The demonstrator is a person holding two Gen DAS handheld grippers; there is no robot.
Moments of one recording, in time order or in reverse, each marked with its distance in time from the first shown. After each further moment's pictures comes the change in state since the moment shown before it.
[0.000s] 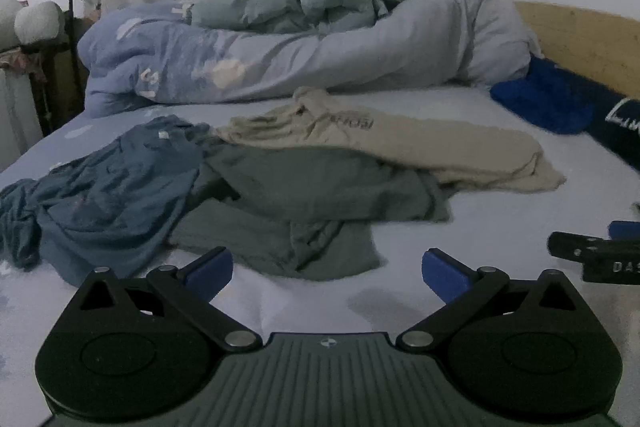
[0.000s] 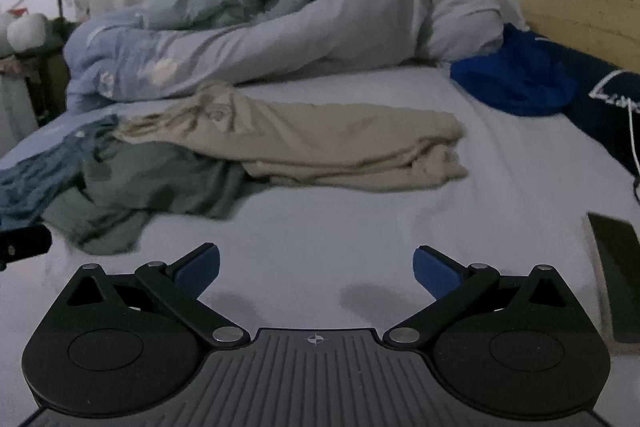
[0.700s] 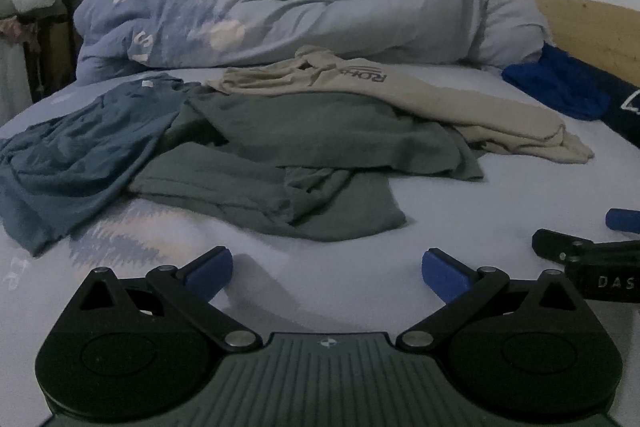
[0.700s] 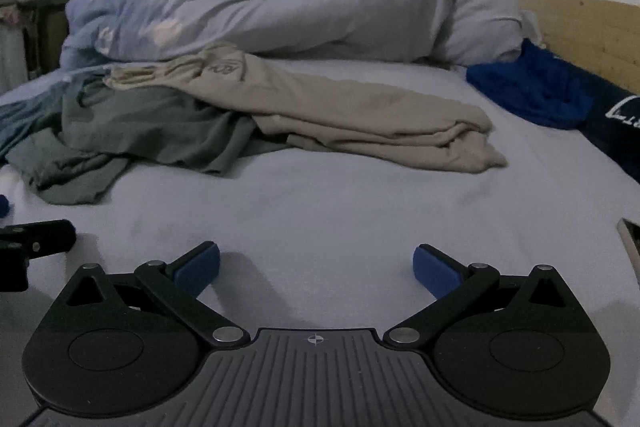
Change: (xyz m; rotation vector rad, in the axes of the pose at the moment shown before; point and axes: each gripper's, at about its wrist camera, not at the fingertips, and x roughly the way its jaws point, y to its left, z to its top) left arm 0.045 -0.001 -0.030 -0.037 0.021 -0.019; right arm 0.048 0.038 -0.024 -0.111 -0.011 -0.038
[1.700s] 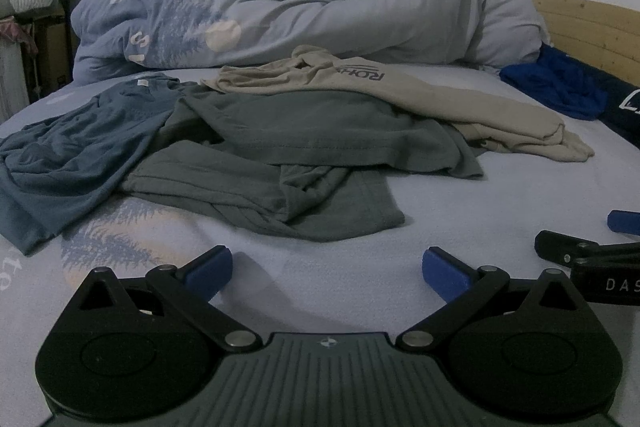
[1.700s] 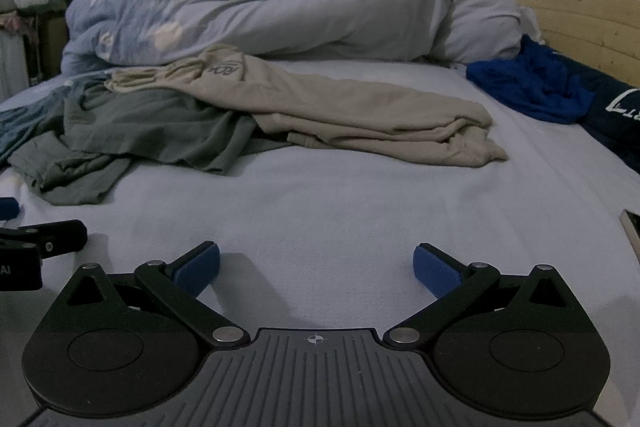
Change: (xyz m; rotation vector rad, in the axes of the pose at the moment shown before) left arm 0.006 0.000 -0.003 0.002 -0.010 -0.007; right arm 0.000 0.000 -0.004 0.008 -0.009 0.004
